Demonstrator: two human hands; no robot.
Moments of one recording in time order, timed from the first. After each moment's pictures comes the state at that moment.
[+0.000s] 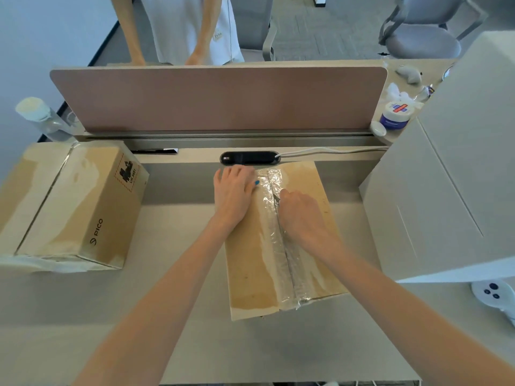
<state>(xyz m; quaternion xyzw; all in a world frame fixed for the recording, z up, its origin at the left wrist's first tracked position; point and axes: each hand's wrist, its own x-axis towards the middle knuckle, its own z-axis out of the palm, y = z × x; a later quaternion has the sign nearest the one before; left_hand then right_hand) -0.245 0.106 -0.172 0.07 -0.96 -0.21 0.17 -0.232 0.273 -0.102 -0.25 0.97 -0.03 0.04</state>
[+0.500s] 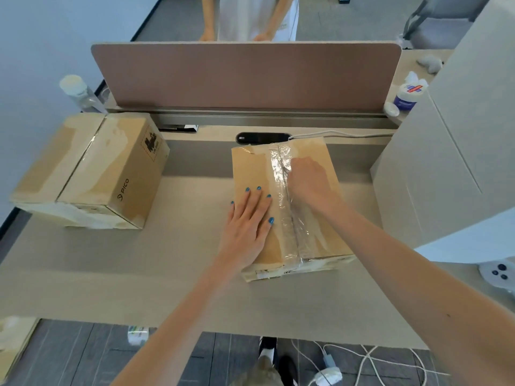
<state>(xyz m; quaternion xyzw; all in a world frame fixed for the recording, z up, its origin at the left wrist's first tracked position) -0.080 0.160 -0.183 0.05 -0.98 -0.18 0.04 -0.217 0.280 -0.095 -0.23 0.97 -0.11 0.05</state>
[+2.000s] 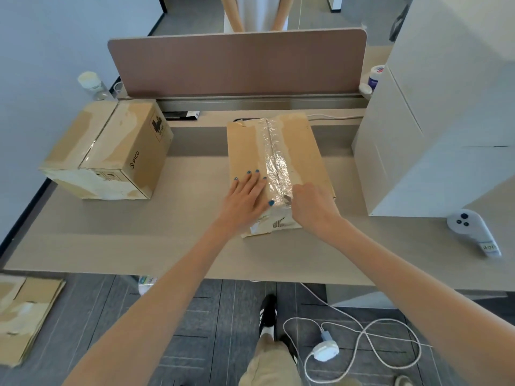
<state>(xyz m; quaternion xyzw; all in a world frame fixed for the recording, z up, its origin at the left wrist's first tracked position) -0.025 0.191 -0.170 0.00 -0.99 -0.13 -0.01 -0.058 0.374 -0.081 -0.29 0.96 -0.01 0.07</state>
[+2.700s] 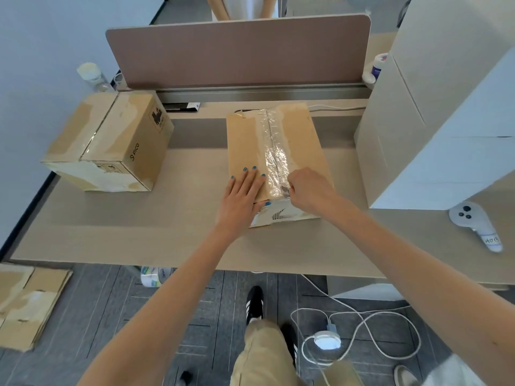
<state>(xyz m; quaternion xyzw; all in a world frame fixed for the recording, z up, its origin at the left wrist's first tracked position) -0.010 0.192 -0.195 0.00 -1.00 -0.03 0.06 -0.077 0.372 -0.080 -0.30 0.94 -0.08 0.12</state>
